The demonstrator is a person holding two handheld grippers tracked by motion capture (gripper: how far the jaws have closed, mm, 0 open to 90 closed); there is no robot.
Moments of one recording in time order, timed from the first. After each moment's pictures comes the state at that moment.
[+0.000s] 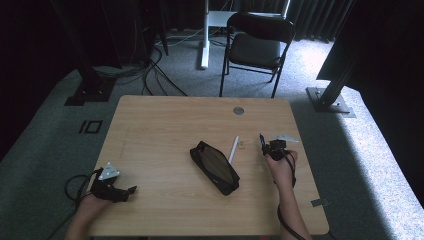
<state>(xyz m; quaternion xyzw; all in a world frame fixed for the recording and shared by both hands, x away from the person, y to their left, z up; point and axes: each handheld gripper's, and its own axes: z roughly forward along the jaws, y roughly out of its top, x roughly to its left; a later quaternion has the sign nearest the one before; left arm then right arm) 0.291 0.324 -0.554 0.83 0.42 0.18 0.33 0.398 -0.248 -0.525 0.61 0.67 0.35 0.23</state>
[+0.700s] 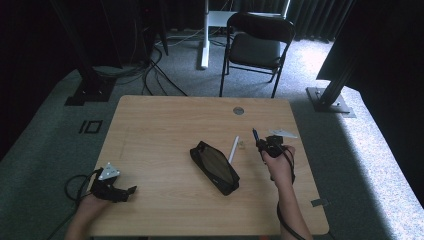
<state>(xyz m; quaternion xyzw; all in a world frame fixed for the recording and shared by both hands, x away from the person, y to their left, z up) 0.291 0.324 -0.554 0.83 0.42 0.18 0.33 0.390 -0.229 -0.490 0.58 0.69 0.39 0.21</state>
